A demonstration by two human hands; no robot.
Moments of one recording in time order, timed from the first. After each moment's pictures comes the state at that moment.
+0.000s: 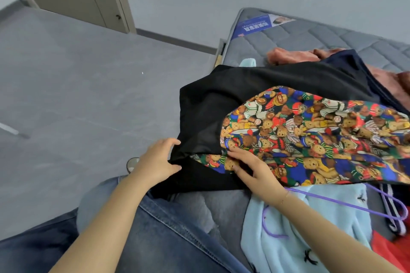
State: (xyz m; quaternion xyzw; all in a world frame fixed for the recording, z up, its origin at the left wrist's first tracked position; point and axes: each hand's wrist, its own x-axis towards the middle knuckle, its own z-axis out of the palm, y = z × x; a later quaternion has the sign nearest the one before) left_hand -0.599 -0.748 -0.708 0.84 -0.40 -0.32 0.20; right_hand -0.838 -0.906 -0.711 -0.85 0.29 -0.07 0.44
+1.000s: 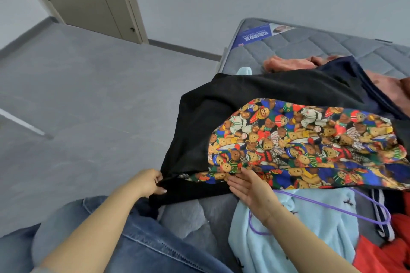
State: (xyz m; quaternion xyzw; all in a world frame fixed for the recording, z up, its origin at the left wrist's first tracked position) left_hand -0.615 -0.721 -0.710 0.84 -0.30 -0.45 0.00; right_hand -0.858 -0.884 -0.693 -0.24 0.54 -0.11 0.80
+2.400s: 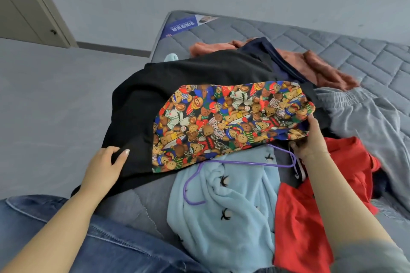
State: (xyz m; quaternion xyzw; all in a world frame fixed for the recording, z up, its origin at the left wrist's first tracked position) left_hand -0.691 -0.767 -0.719 0.88 -0.35 -0.19 0.27; right_hand -1.073 -1.055 -0.654 -0.21 0.62 -0.45 0.61
